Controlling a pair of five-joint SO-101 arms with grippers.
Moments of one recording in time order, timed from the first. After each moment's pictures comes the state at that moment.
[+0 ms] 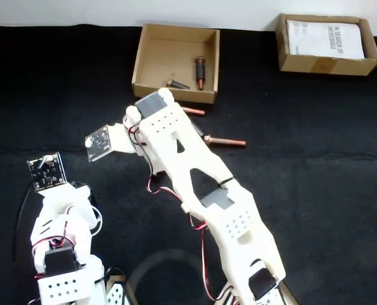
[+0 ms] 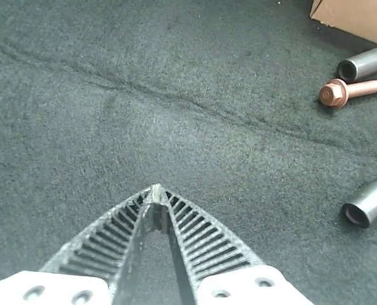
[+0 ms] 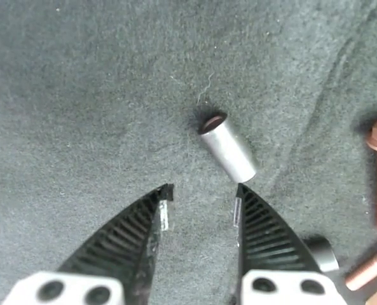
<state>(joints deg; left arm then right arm) -18.3 -103.2 96.1 53.1 8.2 -43.3 40.4 -43.6 100.4 70.0</state>
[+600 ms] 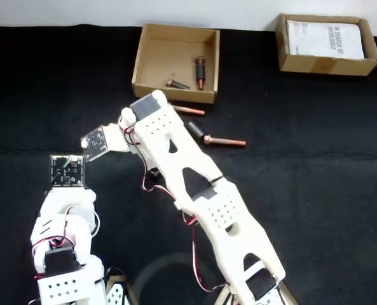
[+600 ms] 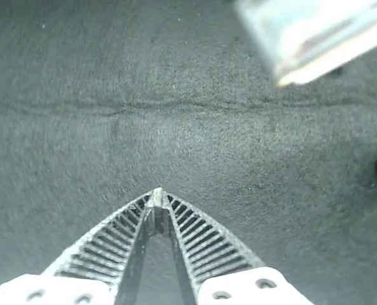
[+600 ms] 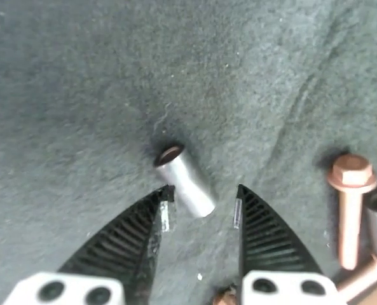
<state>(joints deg) -18.3 -103.2 96.1 53.2 -9.6 -43.7 54.8 -60.7 100.1 72.7</state>
